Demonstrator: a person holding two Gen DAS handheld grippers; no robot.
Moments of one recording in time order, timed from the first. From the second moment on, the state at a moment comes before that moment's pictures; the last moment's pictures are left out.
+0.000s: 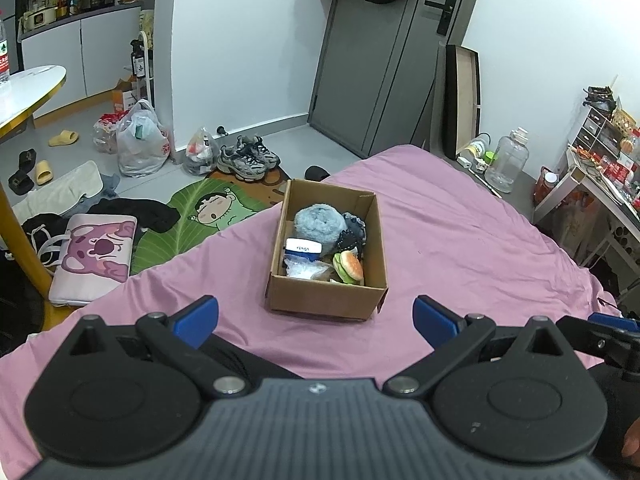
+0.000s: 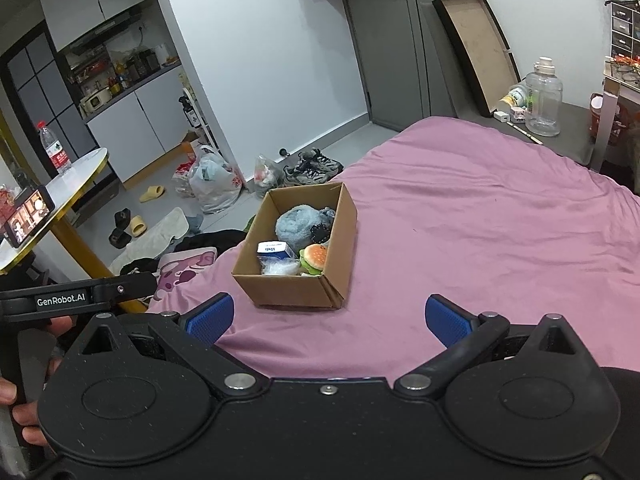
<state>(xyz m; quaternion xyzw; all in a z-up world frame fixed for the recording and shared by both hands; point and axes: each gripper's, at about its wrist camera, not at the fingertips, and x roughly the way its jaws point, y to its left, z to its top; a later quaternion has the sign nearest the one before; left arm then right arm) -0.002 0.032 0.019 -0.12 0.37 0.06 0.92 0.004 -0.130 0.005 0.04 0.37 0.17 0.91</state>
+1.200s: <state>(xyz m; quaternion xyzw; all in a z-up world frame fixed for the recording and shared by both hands) -0.006 0.029 0.020 -0.11 0.37 0.06 0.92 0.000 -0.127 0.008 0.04 0.37 0.17 0.91</state>
